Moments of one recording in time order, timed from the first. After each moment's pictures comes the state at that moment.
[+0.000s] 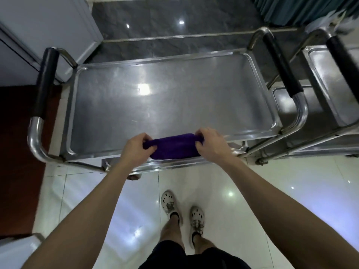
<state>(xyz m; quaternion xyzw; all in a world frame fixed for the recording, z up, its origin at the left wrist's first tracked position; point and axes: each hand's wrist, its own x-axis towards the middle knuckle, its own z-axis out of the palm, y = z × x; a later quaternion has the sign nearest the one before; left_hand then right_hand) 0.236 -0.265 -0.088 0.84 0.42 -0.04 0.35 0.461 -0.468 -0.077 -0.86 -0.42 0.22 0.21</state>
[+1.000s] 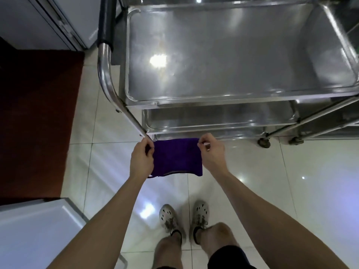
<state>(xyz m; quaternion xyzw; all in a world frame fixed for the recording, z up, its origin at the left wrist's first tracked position) -0.044 -0.260 -0.219 0.75 0.50 0.12 0.42 0.159 -0.420 -0.201 -0.84 -0.23 0.27 0.41</state>
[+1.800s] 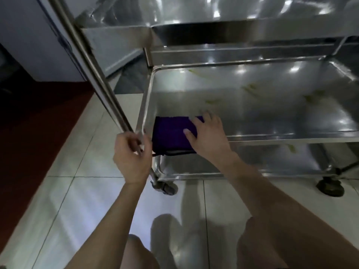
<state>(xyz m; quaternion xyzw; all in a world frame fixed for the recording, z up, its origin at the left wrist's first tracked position) 0.011 -0.161 -0.478 0.69 0.44 0.54 0.20 0.222 -0.258 -0.450 -0.84 -0.52 0.00 0.14</state>
